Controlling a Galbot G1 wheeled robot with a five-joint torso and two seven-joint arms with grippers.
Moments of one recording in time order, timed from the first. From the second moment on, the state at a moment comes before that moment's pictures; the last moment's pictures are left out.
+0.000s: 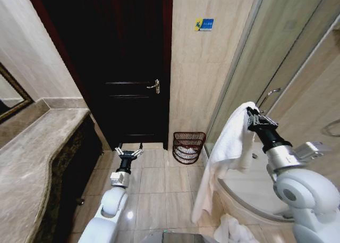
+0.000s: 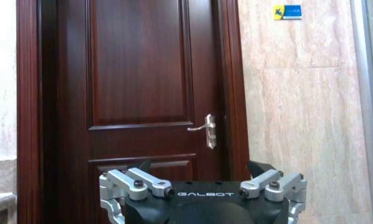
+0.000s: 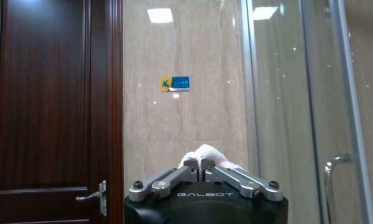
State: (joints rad) left arm 1.44 -1.32 -0.46 -1.94 -0.12 -0.20 -0.14; right arm -1.32 1.01 0.82 2.44 0.73 -0.37 0.23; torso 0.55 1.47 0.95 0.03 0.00
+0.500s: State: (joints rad) left arm 1.43 -1.32 -0.46 -1.94 -0.12 -0.16 -0.13; right arm -1.33 1.02 0.82 2.44 0.73 -0.37 0.23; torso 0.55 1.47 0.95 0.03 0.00
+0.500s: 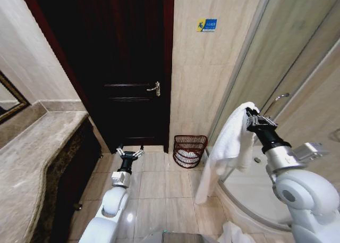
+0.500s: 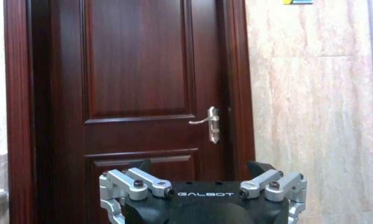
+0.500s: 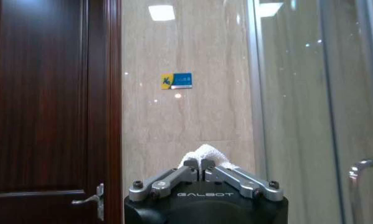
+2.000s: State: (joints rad) left arm 1.60 -1.42 -0.53 -2.06 -0.15 -0.18 -0.16; right arm -0.45 0.69 0.50 1.88 0.95 -0.35 0.24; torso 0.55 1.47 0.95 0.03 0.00
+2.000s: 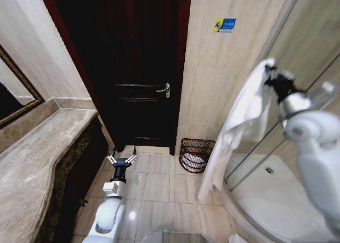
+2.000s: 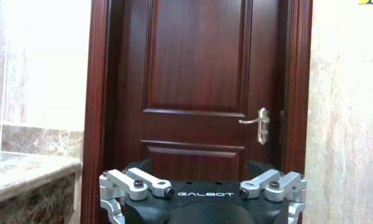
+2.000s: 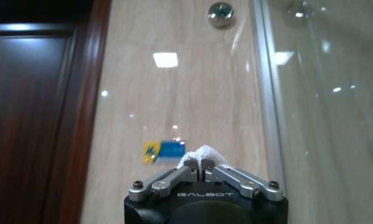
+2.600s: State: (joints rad) left arm 1.64 -1.45 -0.54 -2.12 -0.13 -0.19 -0.16; right arm 0.30 0.71 0.03 1.57 1.06 -0.43 0.32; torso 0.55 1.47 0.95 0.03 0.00
